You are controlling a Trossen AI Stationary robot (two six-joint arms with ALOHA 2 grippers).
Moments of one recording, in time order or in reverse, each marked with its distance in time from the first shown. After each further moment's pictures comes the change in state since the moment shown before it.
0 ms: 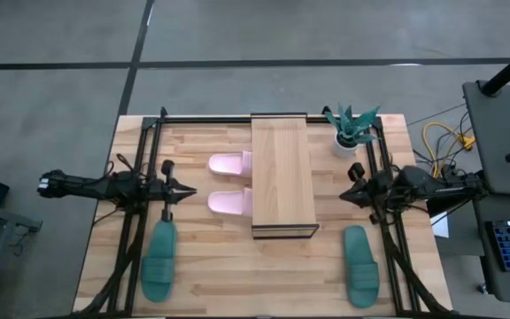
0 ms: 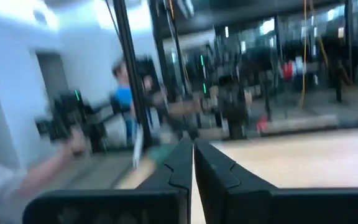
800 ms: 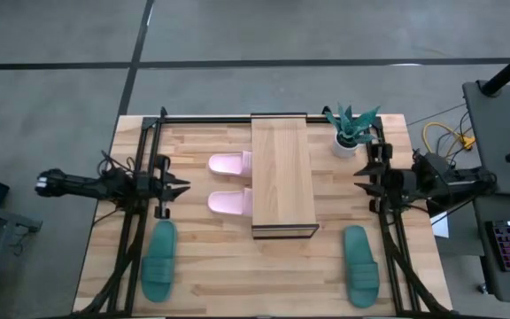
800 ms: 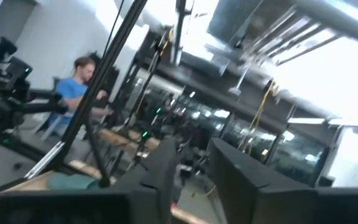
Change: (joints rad) left arm 0.000 0.055 0.000 0.269 0.024 0.055; right arm 0.000 0.236 0.277 0.073 0.034 -0.658
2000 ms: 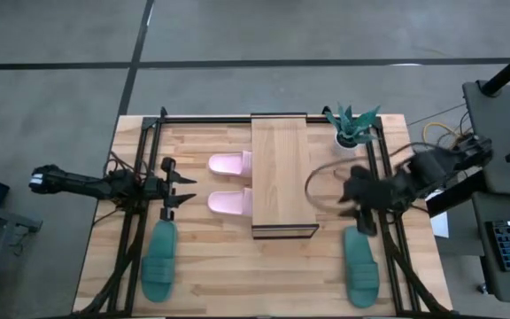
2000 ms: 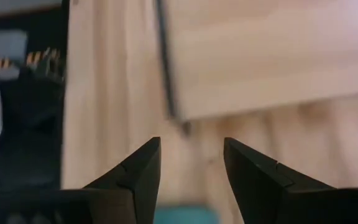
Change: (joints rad) left arm 0.000 0.127 0.000 0.049 0.002 -0.055; right arm 0.405 0.873 0.986 -1.444 0.253 1.052
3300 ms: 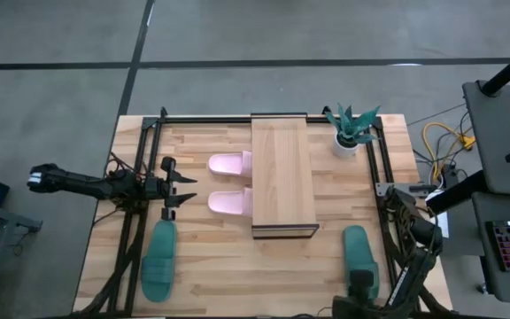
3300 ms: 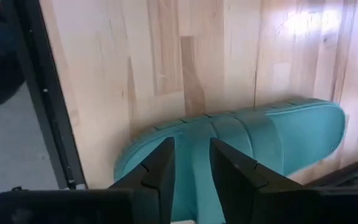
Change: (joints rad) left arm 0.000 0.049 0.000 0.073 -0.002 0.054; right arm 0.566 1.064 0.570 -0.369 -0.008 0.587
